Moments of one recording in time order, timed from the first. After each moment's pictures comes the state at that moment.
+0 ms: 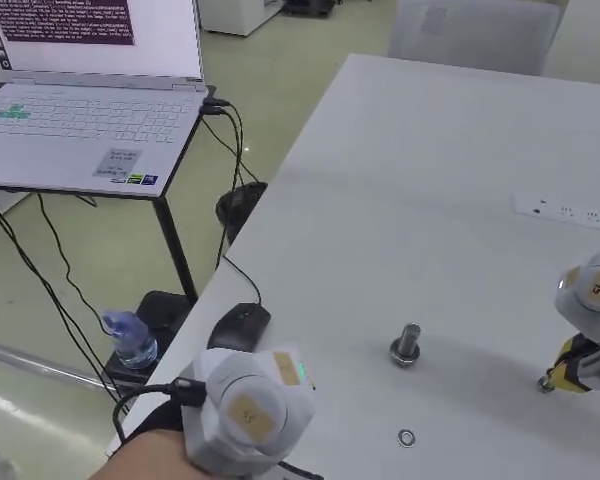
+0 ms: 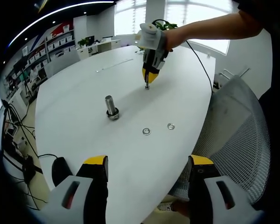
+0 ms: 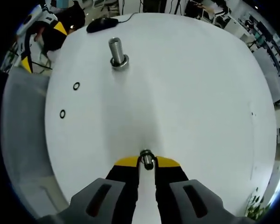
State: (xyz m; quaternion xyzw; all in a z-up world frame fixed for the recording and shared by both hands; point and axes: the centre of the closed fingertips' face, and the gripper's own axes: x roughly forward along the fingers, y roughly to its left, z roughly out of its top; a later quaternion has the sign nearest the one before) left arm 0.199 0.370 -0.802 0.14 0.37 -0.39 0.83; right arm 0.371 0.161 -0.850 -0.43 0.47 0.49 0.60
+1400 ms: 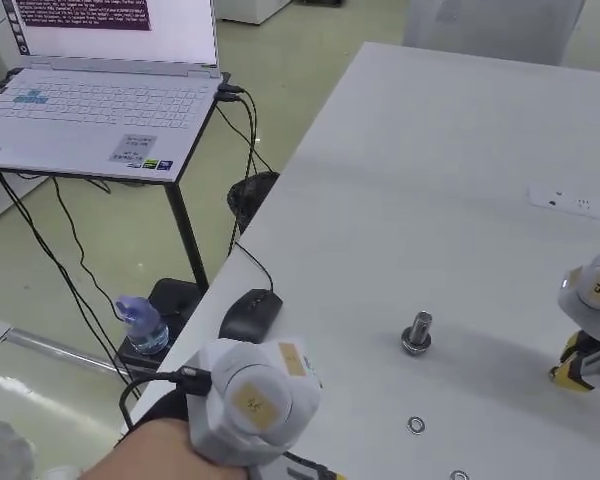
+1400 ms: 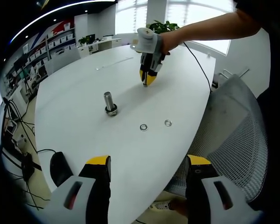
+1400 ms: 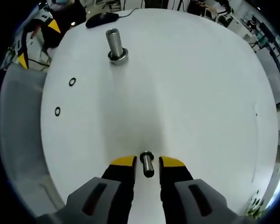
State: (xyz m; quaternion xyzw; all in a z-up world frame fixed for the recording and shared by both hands) left arm 0.185 0.373 -0.802 0.14 0.37 -0.39 0.83; right arm 0.368 0.163 -0.861 -0.43 0.47 0.49 0.59
